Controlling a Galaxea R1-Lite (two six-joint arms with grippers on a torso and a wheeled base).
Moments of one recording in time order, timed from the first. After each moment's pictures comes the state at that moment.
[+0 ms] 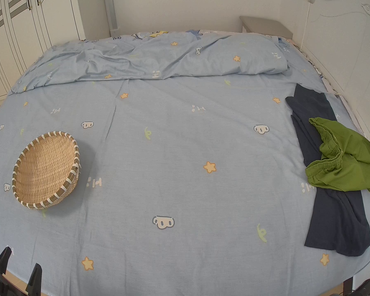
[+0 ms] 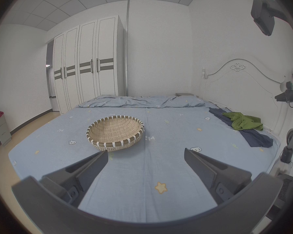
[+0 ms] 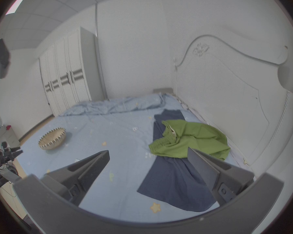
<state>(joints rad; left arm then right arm) -0.01 0.02 -0.02 0.00 -0.02 0.00 0.07 0.36 -0.51 0.28 -0.05 0.04</state>
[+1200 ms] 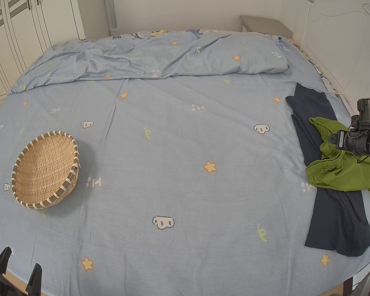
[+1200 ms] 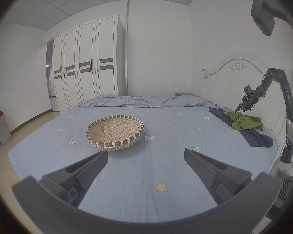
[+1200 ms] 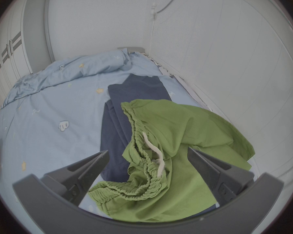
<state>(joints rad) -0.01 0.02 -0.02 0.00 -0.02 0.00 -0.14 1.79 -1.07 -0.19 -0.19 0.04</state>
